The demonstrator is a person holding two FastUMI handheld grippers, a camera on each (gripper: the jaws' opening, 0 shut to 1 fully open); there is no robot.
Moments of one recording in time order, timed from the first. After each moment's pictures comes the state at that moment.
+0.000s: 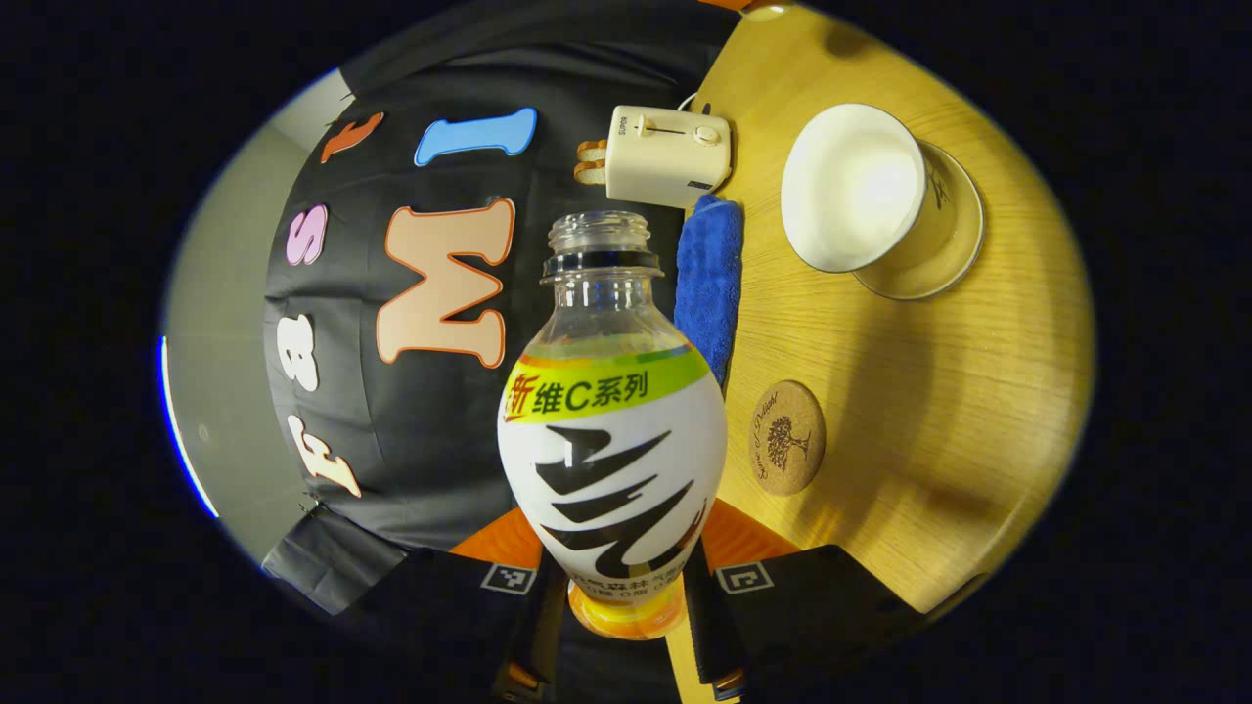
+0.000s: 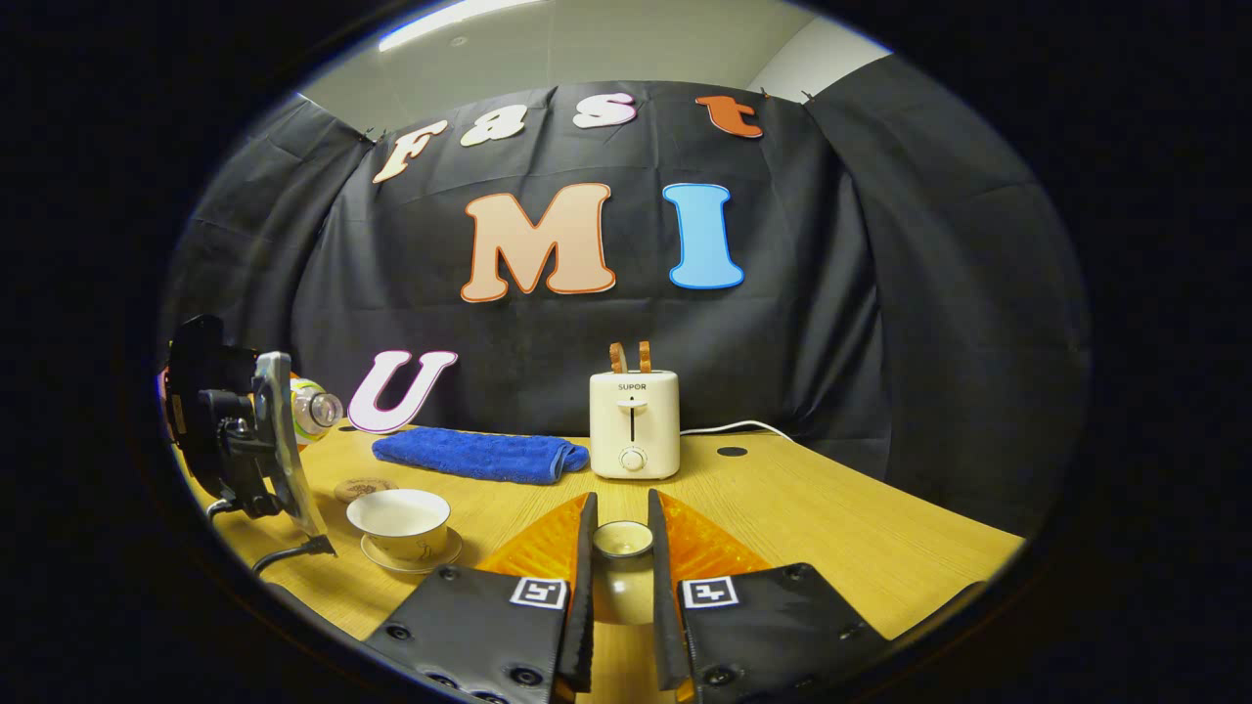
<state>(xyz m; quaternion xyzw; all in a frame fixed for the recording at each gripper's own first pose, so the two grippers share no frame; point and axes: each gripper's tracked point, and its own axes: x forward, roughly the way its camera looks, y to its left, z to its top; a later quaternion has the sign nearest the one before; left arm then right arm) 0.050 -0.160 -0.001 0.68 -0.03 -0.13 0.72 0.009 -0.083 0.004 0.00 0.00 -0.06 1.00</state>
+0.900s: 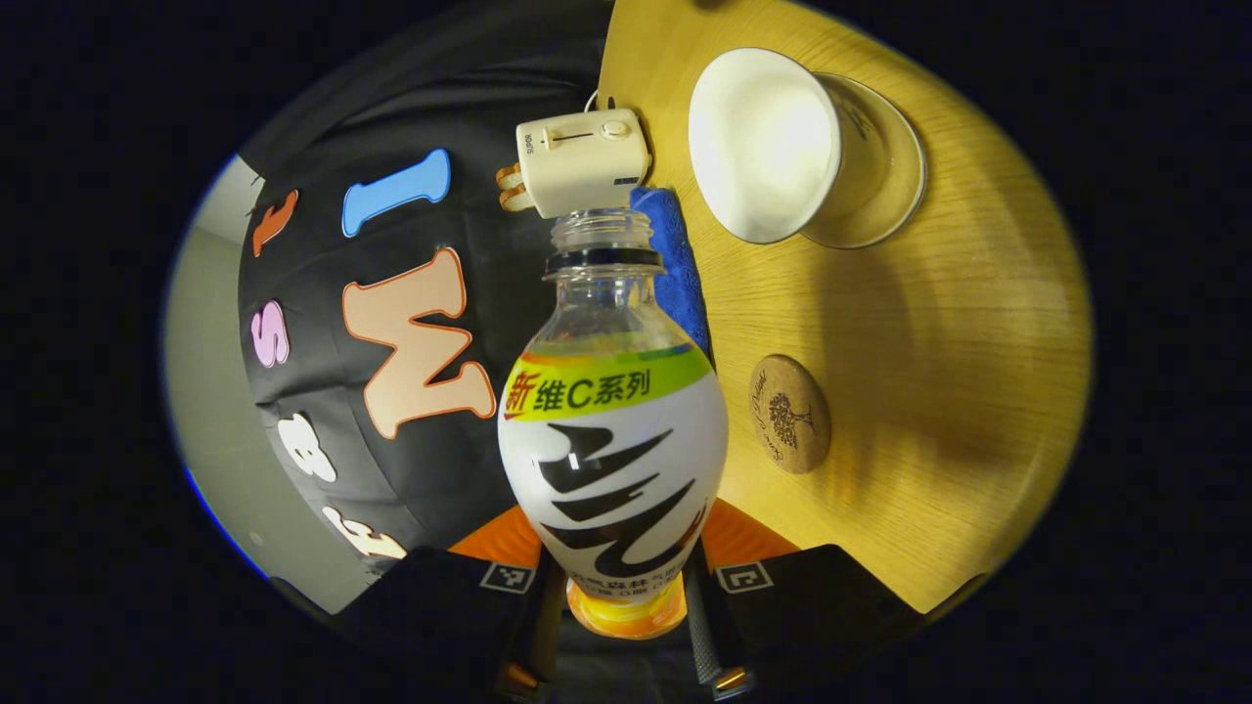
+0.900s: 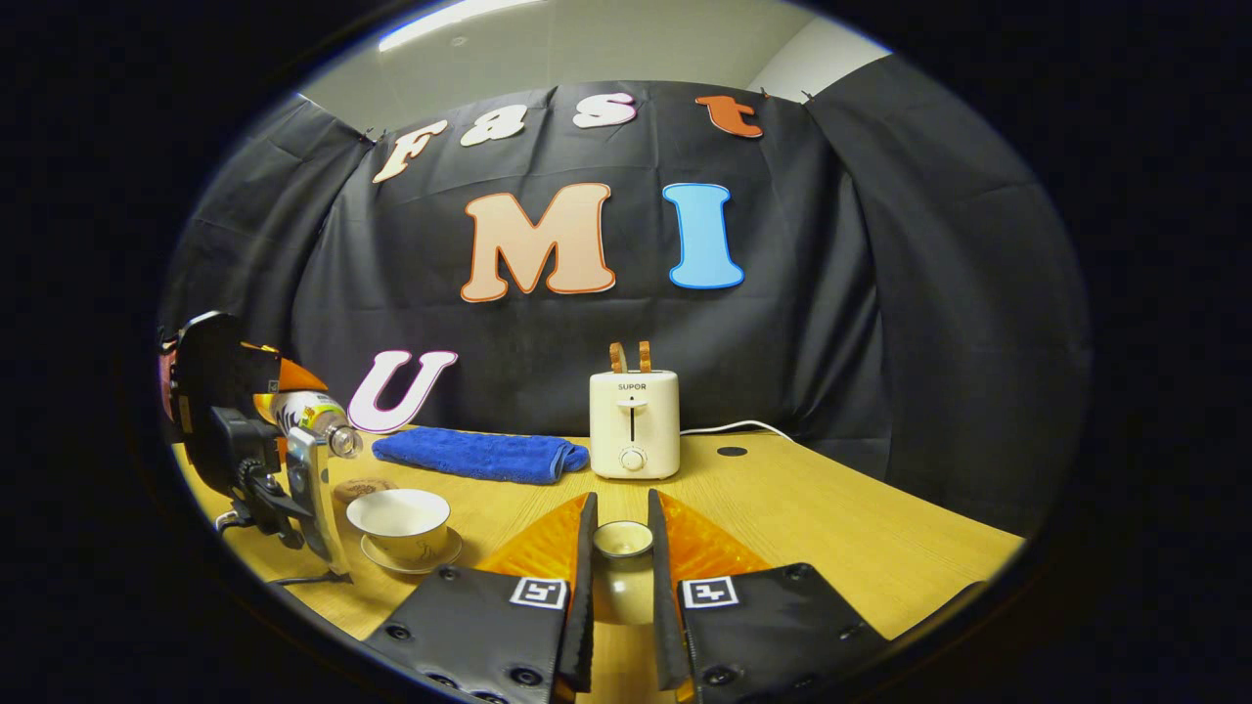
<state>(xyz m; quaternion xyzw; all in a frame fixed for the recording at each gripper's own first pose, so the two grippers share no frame) 0.056 -0.171 0.002 0.77 -0.03 -0.15 0.62 0.009 -0.084 0.003 0.00 0.00 -0.06 1.00</state>
